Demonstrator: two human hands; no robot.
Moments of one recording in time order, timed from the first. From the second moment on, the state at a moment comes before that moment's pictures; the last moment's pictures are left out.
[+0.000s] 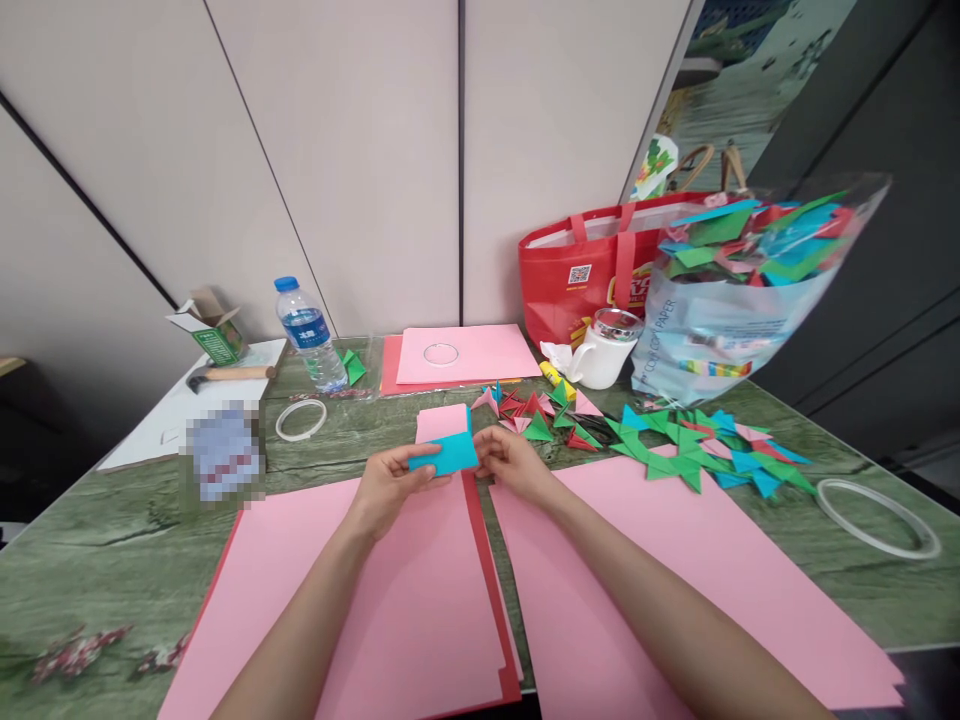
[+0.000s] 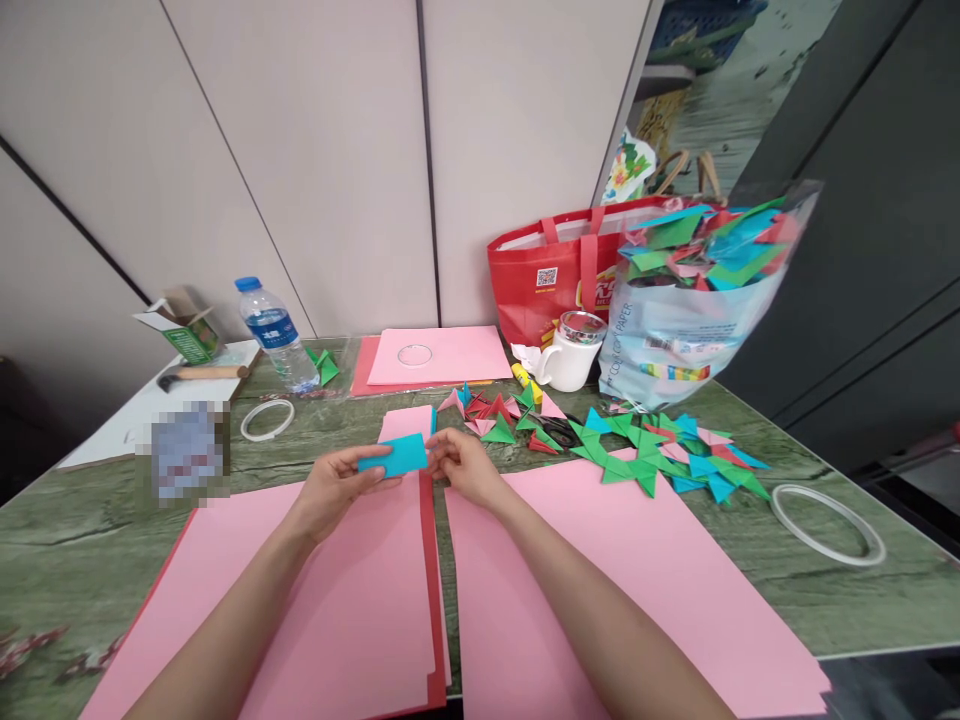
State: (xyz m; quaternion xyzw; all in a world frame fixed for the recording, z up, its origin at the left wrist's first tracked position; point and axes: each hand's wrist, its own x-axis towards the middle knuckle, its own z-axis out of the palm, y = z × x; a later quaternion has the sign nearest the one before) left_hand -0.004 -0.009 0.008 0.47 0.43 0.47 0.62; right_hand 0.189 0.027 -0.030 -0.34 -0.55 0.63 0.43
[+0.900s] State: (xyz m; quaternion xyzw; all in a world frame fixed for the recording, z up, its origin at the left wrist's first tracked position) left_hand 0.010 -0.013 0.004 0.60 0.43 0.49 0.46; right_hand 0.174 0.003 -0.015 -0.31 -0.60 0.64 0.37
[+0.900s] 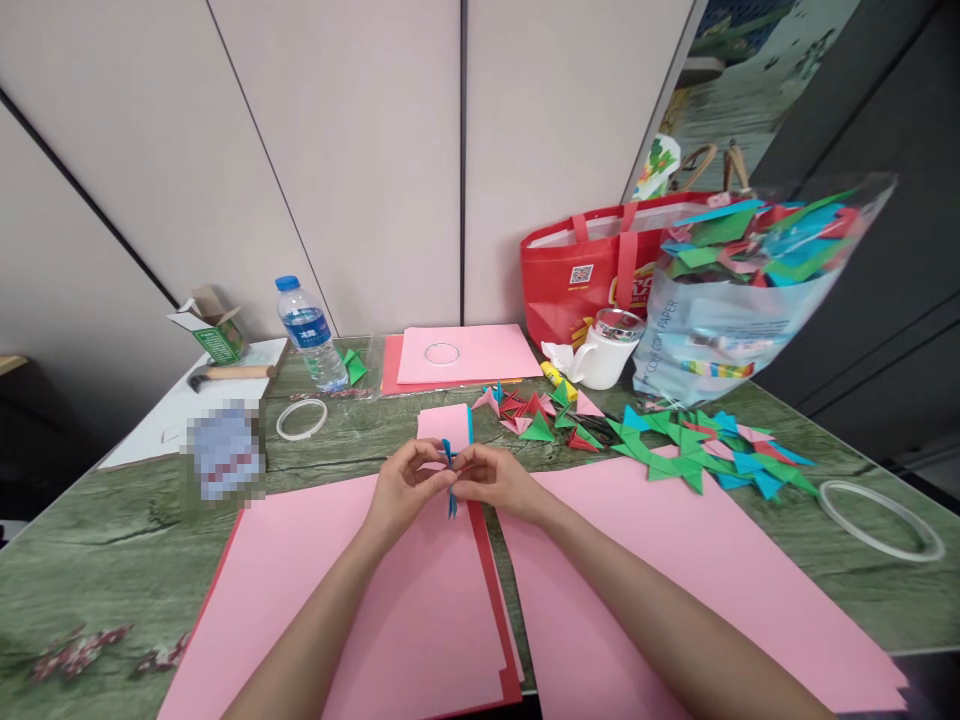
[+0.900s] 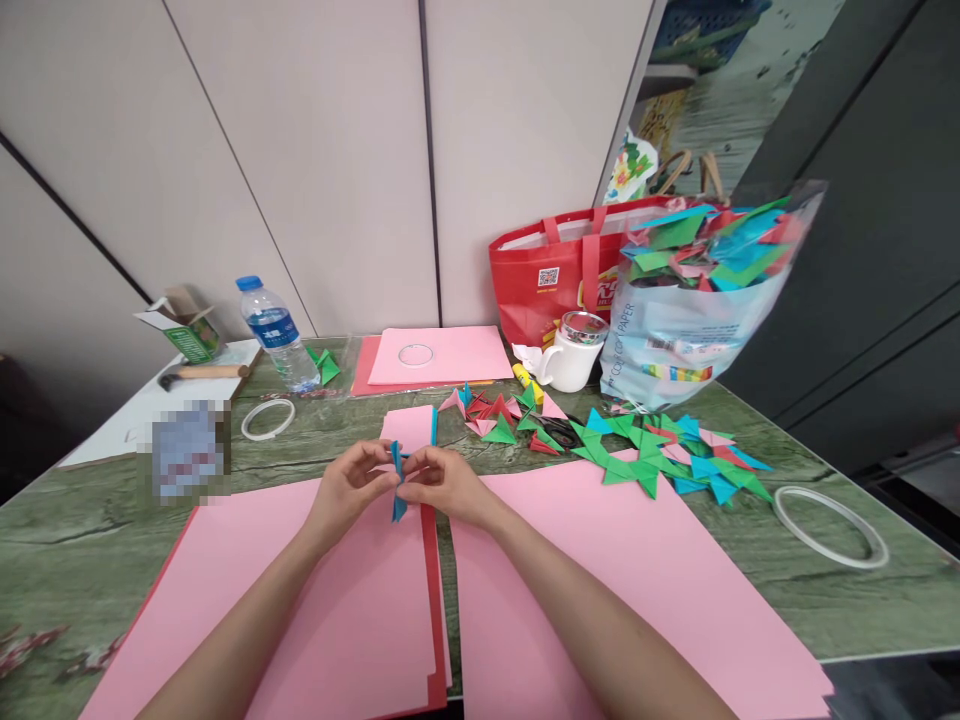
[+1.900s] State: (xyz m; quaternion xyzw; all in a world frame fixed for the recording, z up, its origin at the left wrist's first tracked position) left_hand 0.004 -0.011 0.002 0.62 0.49 0.42 0.45; right_hand 0.174 0.010 -0.022 -0.29 -0.52 0.68 0.43
